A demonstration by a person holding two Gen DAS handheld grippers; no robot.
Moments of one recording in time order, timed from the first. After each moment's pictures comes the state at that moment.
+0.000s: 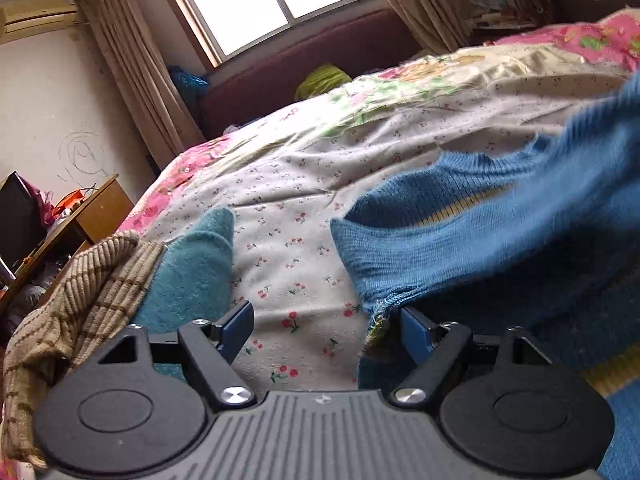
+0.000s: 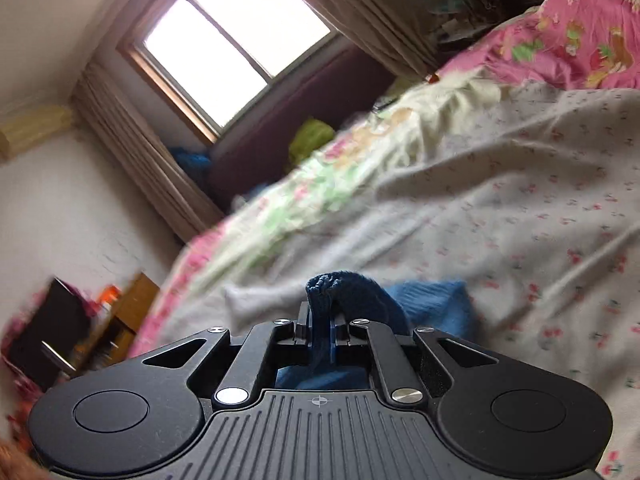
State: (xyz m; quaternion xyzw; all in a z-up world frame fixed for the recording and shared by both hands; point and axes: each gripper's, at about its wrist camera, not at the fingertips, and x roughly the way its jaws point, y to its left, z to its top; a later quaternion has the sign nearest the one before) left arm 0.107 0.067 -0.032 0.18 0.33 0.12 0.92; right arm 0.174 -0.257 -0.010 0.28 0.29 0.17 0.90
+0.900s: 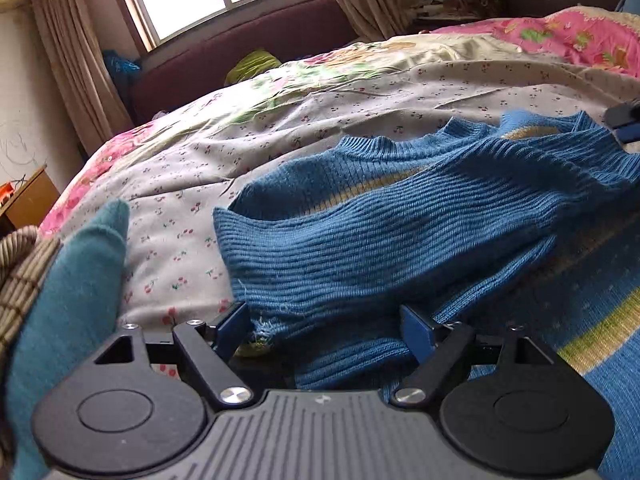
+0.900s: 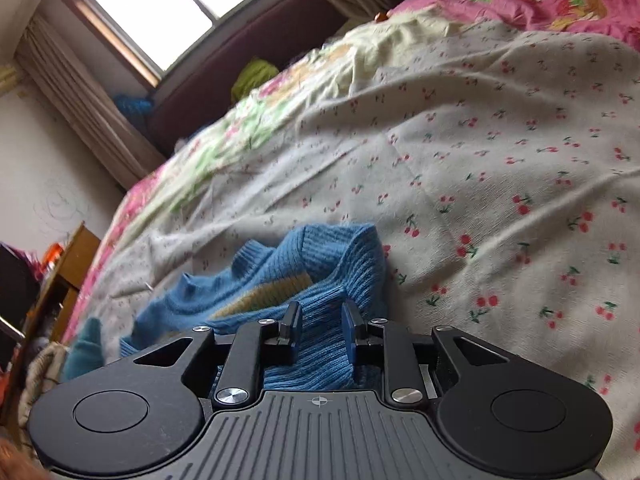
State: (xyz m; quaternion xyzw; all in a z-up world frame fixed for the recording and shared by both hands) left arm 0.122 0.032 -0.048 0.14 0.36 0.02 0.92; right arm 0.219 -0.266 -0.055 0.25 0.39 0.13 0.88
